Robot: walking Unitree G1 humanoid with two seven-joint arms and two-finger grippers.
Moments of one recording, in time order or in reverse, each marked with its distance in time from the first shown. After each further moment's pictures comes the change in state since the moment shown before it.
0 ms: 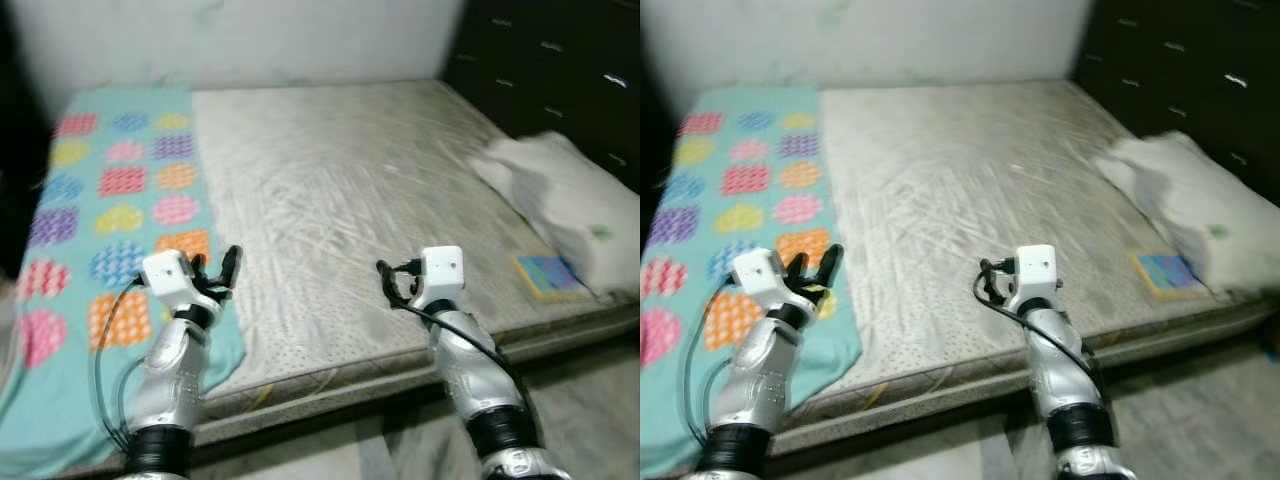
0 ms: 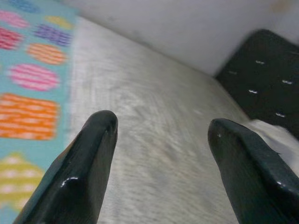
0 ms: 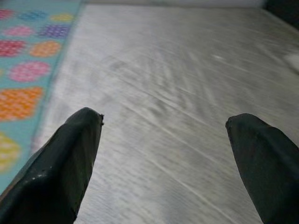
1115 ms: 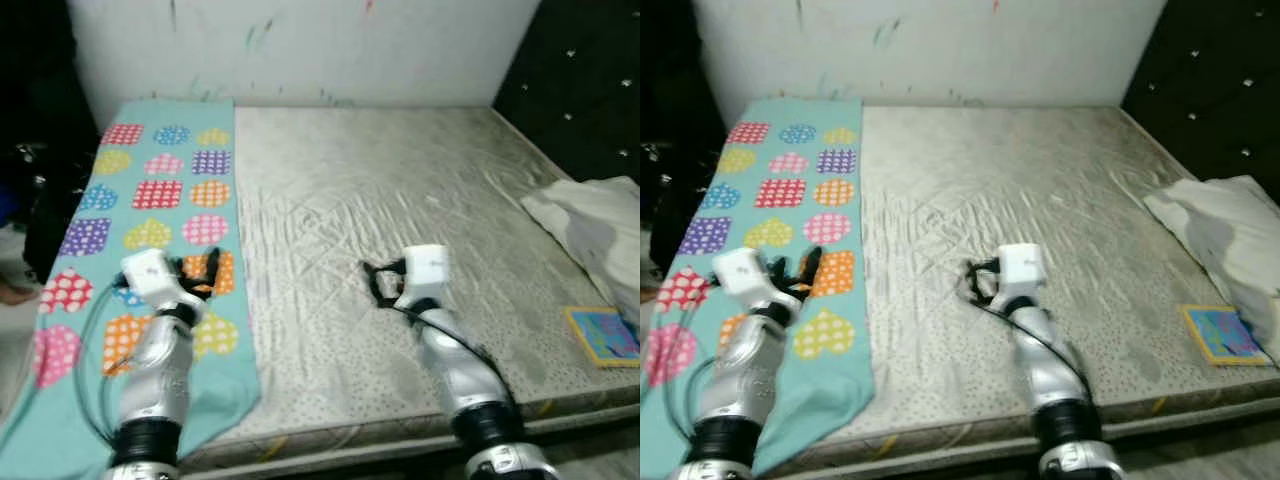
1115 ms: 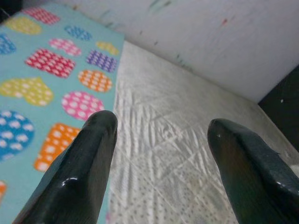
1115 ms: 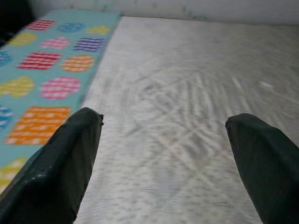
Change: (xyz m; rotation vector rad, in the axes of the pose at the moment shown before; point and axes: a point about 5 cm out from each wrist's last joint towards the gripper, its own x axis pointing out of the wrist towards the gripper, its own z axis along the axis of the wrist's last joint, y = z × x) left arm 0.004 0.010 0.000 -0.003 0.010 0.075; right arm 0.001 0.003 -0.005 -0.008 0.017 0.013
